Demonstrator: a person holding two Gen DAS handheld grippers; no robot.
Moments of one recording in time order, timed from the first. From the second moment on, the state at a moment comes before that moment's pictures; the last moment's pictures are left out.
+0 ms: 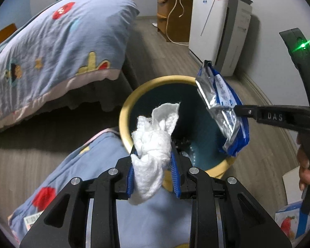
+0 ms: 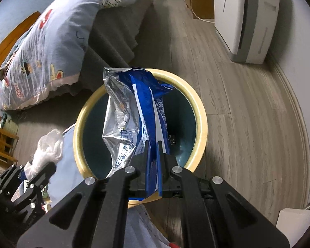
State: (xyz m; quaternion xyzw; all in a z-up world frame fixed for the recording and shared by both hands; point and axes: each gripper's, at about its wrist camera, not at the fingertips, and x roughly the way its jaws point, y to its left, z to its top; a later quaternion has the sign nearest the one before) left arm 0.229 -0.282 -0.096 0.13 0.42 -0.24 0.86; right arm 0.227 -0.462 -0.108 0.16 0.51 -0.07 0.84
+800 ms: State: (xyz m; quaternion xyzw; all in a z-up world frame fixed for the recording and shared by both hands) left arm 0.221 -0.226 -0.077 0.09 0.40 -0.19 0.89; right arm 0.228 -0.455 -0.084 0.16 0.47 -0.09 0.86
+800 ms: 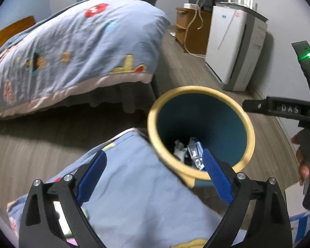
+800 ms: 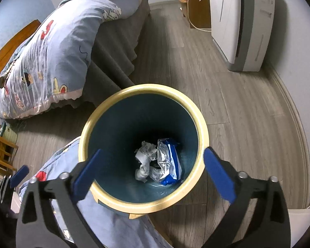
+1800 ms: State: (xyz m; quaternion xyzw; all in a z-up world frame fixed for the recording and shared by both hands) left arm 0.109 0.037 -0.066 0.06 0.44 -0.02 0.90; right arm 0.189 -0.207 -0.069 -0.02 0.50 0.12 0.86
